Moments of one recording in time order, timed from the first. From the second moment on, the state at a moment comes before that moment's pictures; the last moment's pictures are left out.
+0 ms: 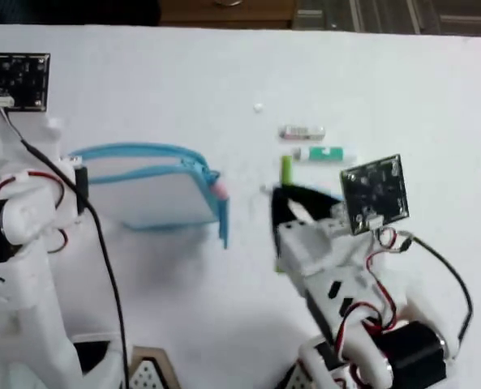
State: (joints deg) left arm -11.2 -28.6 -0.6 99.6 -3.4; right arm -25.2 -72.1 30.0 69.8 -5.1
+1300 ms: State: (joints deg) left arm -11.1 -28.6 -0.6 99.6 -3.4; right arm -41.5 -34.5 7.3 32.1 -13.7
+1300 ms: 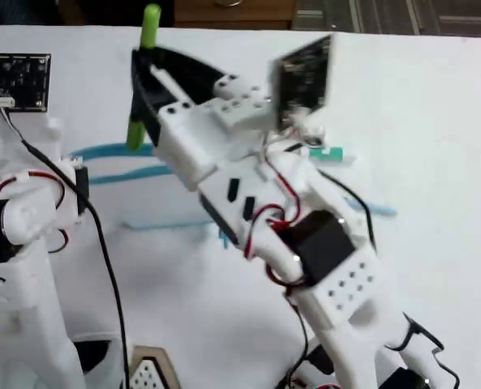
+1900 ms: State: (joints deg) left arm -10.8 -28.6 -0.6 99.6 -3.4; right arm -44.3 -38.5 32.2 19.4 -3.1
